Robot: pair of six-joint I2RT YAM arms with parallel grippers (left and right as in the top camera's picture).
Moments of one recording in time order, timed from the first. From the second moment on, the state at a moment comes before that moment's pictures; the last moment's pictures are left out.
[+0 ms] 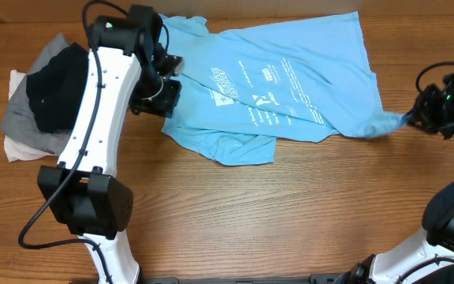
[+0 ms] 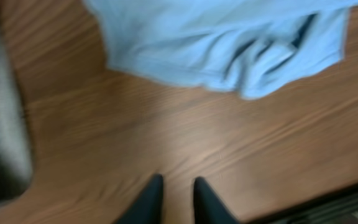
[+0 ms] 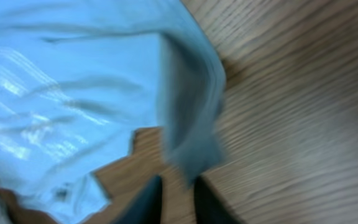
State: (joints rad) left arm -0.18 2.01 2.06 -1.59 0.17 0.11; right arm -0.48 1.89 1.69 -1.28 -0.34 0.24
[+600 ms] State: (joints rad) left arm -0.49 2.00 1.53 -1.04 0.24 -0.15; right arm -0.50 1.89 1.65 -1.26 -0.32 0.25
